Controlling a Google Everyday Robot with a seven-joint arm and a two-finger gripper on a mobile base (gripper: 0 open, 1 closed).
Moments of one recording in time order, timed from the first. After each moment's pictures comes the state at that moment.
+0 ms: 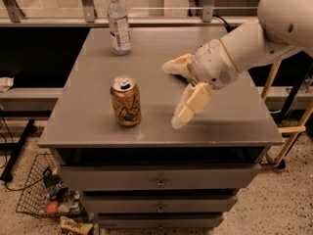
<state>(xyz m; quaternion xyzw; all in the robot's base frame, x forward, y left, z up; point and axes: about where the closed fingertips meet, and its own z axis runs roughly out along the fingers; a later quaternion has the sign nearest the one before) 0.495 -0.035 0.910 -0.67 0.60 0.30 0.32</state>
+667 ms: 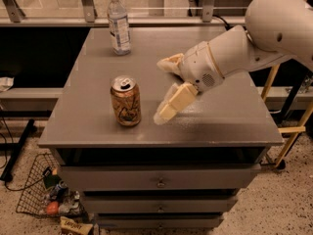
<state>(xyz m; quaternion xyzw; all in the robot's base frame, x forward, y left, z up) 0.514 -0.009 0.905 -0.63 0.63 0.27 0.36</state>
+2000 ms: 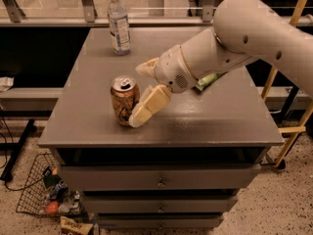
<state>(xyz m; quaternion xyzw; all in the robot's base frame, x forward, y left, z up) 0.511 0.044 0.897 -0.63 0.63 0.30 0.34</state>
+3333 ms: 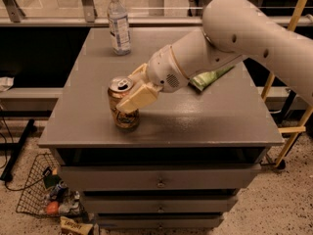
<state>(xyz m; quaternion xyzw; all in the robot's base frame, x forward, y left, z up) 0.511 0.063 0.896 -0.63 0.62 0.31 0.33</state>
